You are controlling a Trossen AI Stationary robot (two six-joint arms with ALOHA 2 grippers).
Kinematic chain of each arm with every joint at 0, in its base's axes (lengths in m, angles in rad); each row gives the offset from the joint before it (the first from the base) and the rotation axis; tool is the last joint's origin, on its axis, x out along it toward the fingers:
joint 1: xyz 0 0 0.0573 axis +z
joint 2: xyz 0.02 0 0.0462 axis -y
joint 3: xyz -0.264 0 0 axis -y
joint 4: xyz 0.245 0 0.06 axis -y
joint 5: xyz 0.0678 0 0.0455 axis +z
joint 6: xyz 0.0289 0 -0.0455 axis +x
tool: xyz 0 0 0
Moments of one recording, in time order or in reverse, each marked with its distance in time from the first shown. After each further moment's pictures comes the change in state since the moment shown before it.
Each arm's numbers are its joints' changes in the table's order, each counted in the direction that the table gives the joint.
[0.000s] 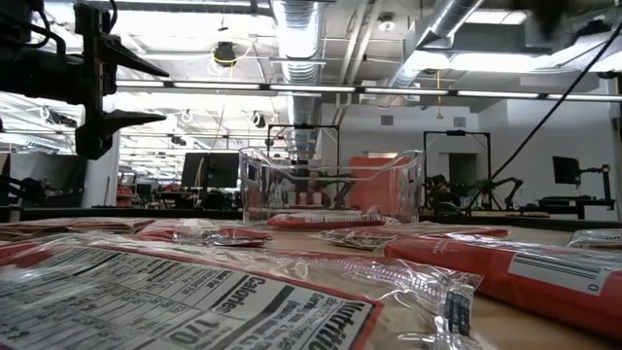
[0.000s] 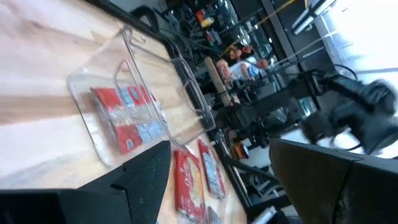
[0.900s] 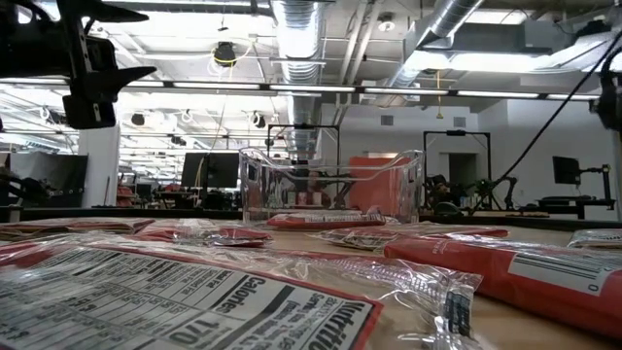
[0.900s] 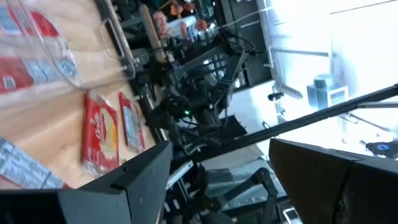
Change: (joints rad) left arm -0.112 -0.002 0.000 0.181 -0.169 -0.162; right arm 0.347 0.203 -0.847 0.585 -0.039 1.155
